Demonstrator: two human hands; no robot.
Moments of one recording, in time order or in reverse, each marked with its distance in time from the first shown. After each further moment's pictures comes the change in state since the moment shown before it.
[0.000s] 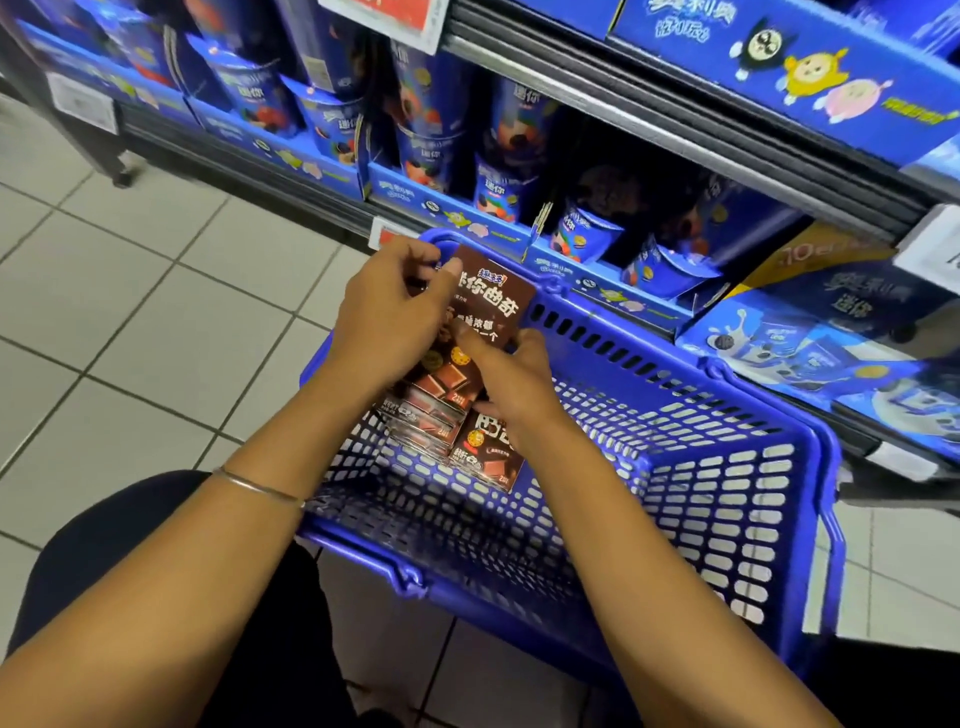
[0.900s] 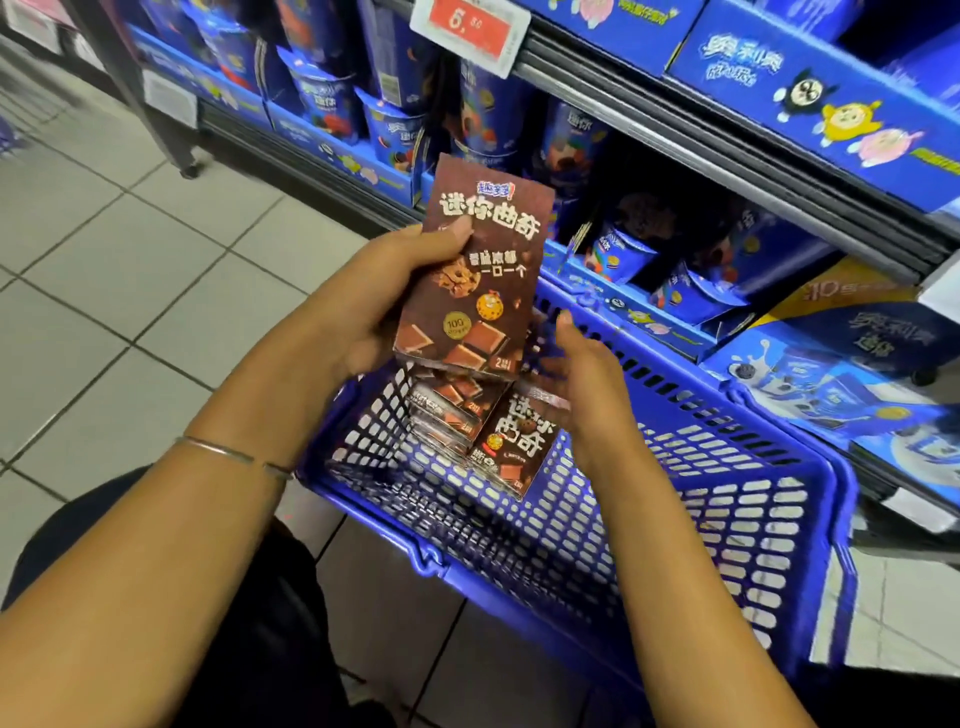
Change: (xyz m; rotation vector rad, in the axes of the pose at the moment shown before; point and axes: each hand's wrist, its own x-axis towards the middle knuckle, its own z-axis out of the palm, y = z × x) left_hand -0.014 0.026 -0.056 -0.780 -0.384 -0.365; right_hand -0.031 -0.016 -0.032 0.093 0.025 0.013
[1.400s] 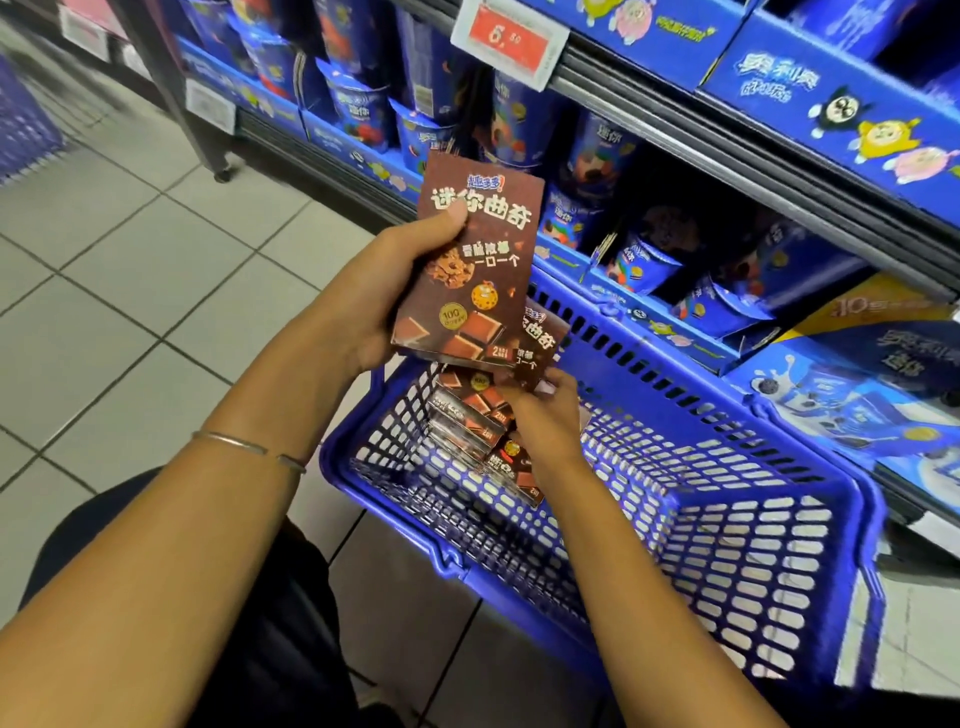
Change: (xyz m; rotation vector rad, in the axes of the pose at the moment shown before) left_hand -0.003 0.004 -0.018 -0.054 0.056 0.044; right_hand 0.015 0.056 0.041 -0.102 0.039 -0.080
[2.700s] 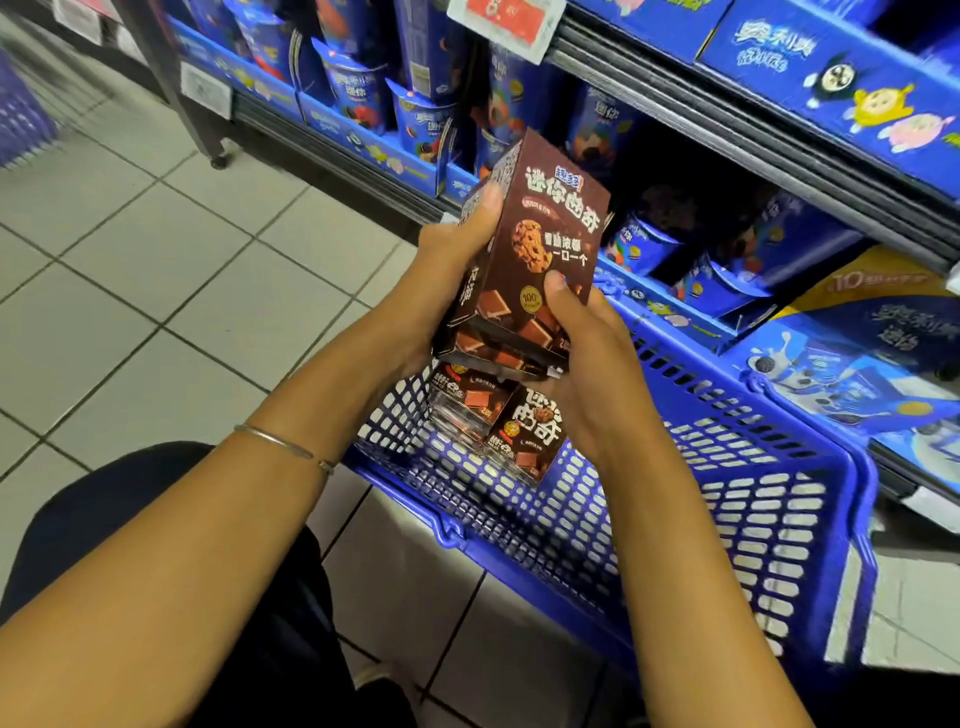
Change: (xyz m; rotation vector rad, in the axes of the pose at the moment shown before) left_hand -0.013 -0.024 0.036 0.169 -0.048 0.127; right_hand -0.058 -0.074 -0.029 0.223 -0.321 -0.141
